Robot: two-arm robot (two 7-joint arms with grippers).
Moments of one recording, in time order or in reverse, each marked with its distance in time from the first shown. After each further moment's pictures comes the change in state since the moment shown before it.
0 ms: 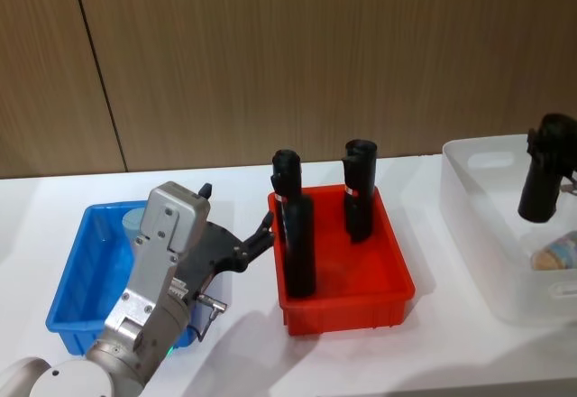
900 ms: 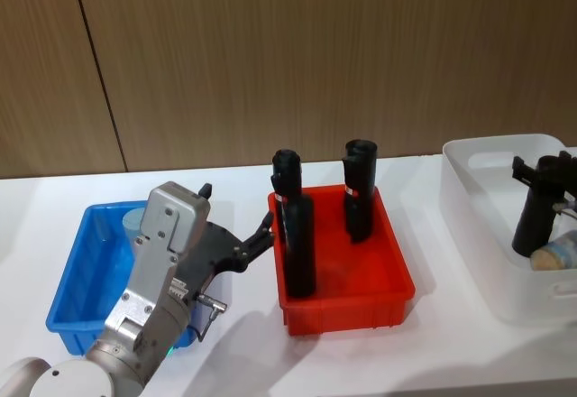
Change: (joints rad) left arm 0.000 0.000 0.000 0.000 0.000 0.000 0.000; right arm 0.080 -0.021 -0.016 0.209 -0.002 -0.026 0.048
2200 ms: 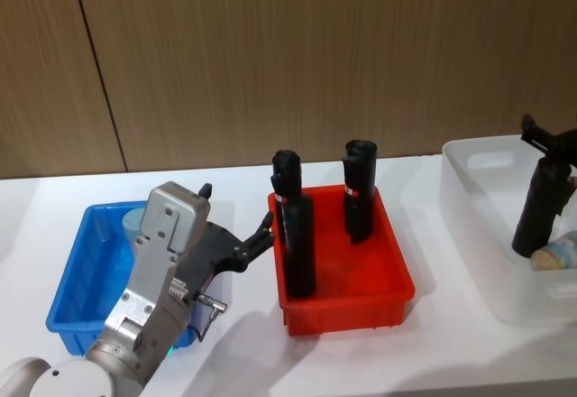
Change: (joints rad) left arm 0.000 0.000 0.000 0.000 0.000 0.000 0.000; right arm -0.173 0.037 0.048 -0.373 0.048 0.000 -0.035
